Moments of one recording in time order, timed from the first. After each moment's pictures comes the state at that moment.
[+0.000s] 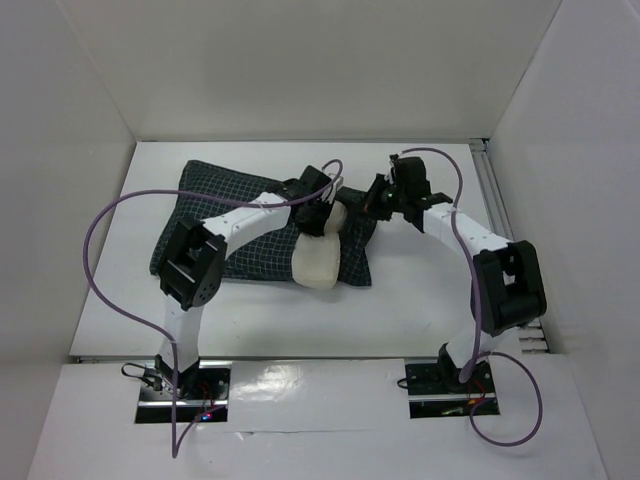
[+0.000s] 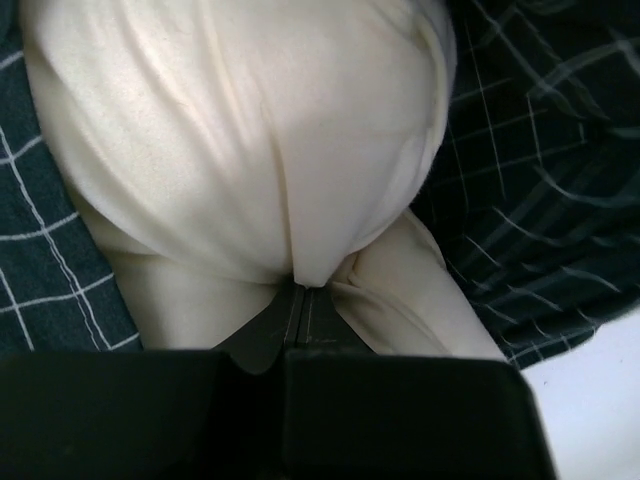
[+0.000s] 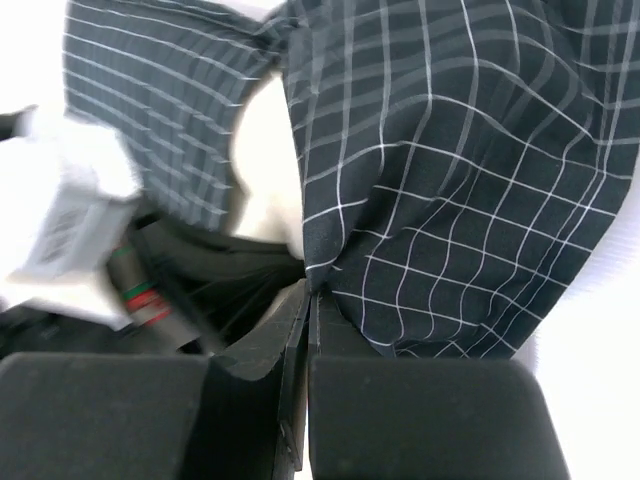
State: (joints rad) left arm -0.63 2.03 1.59 -0.57 0.04 -0.21; right arm 0.27 1.62 1.12 -0.15 -0.35 0.72
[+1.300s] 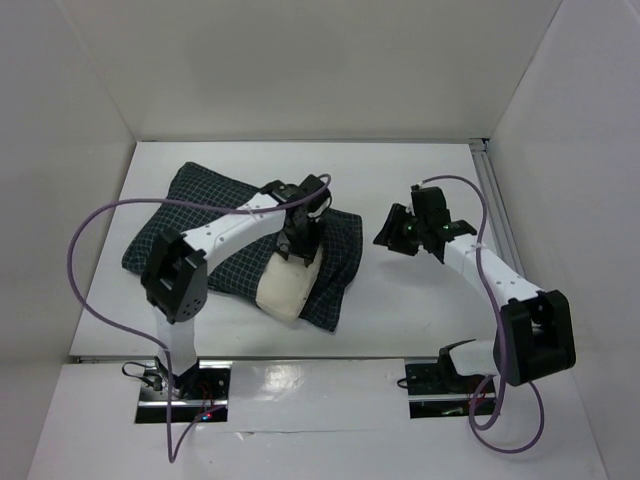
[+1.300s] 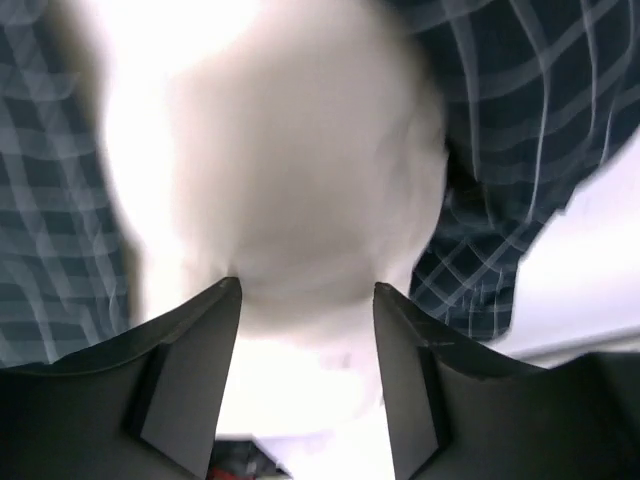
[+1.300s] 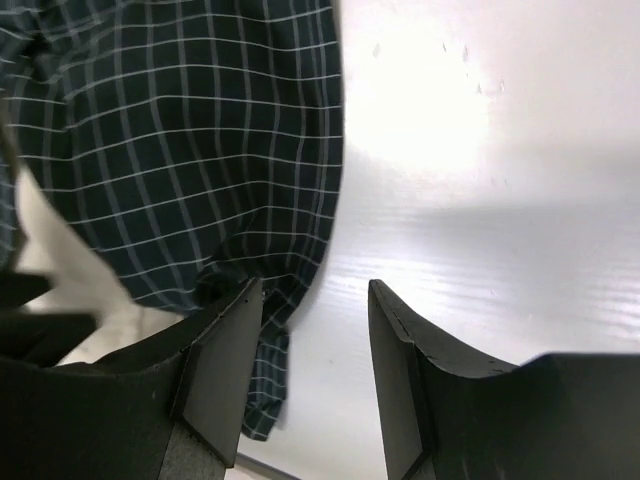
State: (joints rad) left arm -0.69 1.92 1.65 -1.05 -0.06 -0.38; right arm 0.25 1.32 0.88 -0.39 -0.19 0.59
